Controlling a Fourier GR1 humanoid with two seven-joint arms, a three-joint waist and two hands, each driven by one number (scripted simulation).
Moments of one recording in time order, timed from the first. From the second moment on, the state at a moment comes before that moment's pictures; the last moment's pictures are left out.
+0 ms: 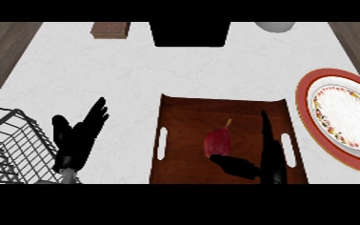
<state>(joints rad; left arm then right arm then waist) 0.01 0.32 -0.26 -1.48 0.30 0.20 0.20 0.09 -0.15 0.48 -1.72 0.42 -0.64 0.74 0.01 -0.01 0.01</state>
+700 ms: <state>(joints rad) 0.01 0.31 -0.25 -1.47 0.30 0.19 0.18 -0.01 -0.05 0.44 -1.51 0.42 -0.59 0.69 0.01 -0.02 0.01</state>
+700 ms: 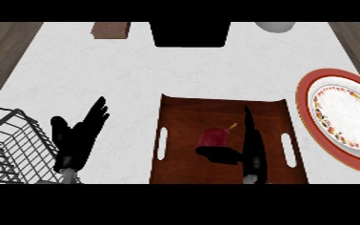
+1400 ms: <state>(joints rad) 0.01 0.31 -0.25 -1.47 0.29 0.20 0.20 -0.06 -0.06 0.44 -1.41 0.55 -0.57 0.64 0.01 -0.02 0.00</state>
